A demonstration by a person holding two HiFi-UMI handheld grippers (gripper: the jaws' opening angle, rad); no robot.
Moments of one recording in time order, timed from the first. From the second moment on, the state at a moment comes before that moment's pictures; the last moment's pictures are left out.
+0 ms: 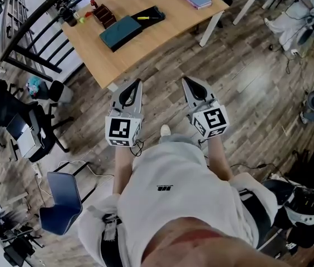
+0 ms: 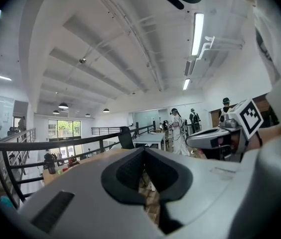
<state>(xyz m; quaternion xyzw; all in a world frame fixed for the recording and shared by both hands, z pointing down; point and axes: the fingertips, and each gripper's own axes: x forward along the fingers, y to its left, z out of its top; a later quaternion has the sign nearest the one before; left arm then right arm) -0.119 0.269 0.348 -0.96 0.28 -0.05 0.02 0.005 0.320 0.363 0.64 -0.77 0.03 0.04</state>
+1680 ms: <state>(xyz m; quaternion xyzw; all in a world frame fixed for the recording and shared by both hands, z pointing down) -0.013 -0.048 0.367 -0.96 0.28 -0.07 0.00 0.096 -0.004 0.380 0.62 -0.78 0.06 0.05</state>
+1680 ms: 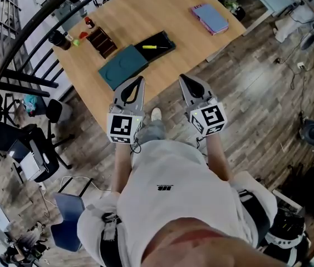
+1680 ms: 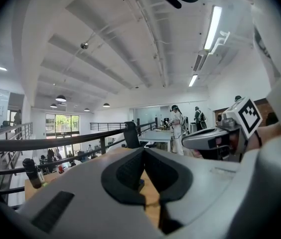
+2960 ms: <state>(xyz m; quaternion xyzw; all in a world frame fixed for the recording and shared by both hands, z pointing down) 0.058 -0.246 0.437 -0.96 0.27 -0.10 -0.06 0.162 -0.195 0.454 0.61 -0.77 0.11 0.11</state>
